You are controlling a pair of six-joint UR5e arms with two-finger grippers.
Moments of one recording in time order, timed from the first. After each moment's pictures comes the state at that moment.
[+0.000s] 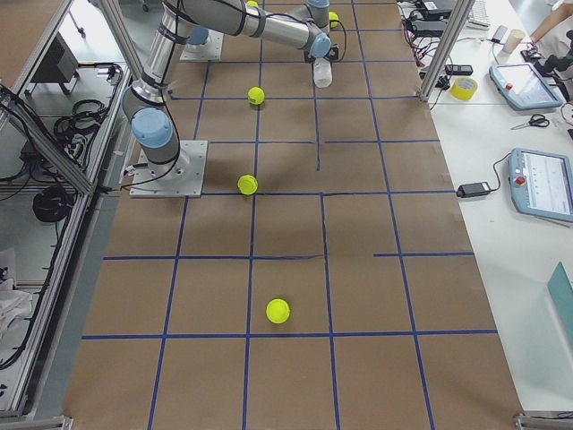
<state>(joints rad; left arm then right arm) -1.27 -1.49 -1.55 -1.61 1.58 0.22 2.10 -0.89 1.41 -2.28 -1.57 -1.00</state>
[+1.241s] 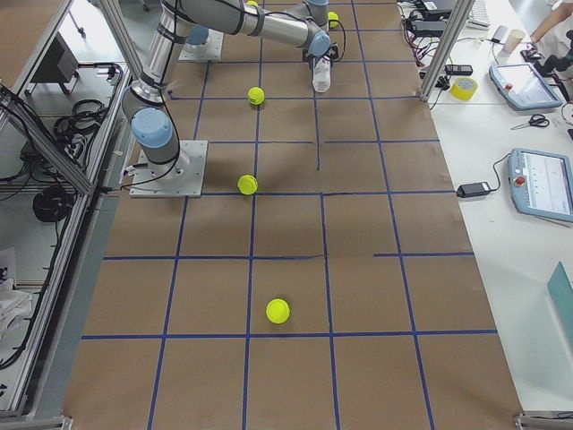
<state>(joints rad) -1.27 -1.49 -1.55 -1.61 1.58 0.22 2.10 -0.93 1.41 -2.21 -1.58 -0.98</state>
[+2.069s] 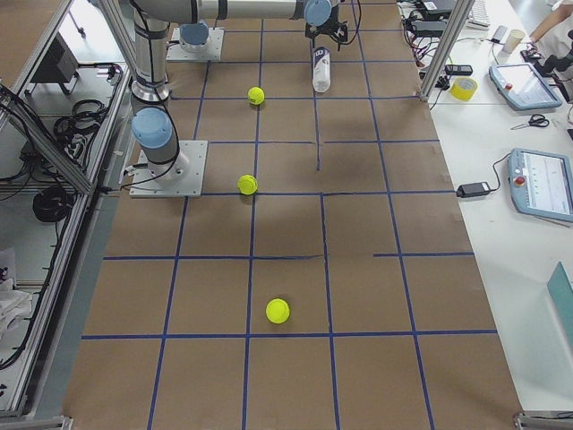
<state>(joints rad) -1.27 -1.52 -1.56 -1.62 1.48 0.24 1.84 -1.28 1.41 -1.82 -1.51 -0.92</state>
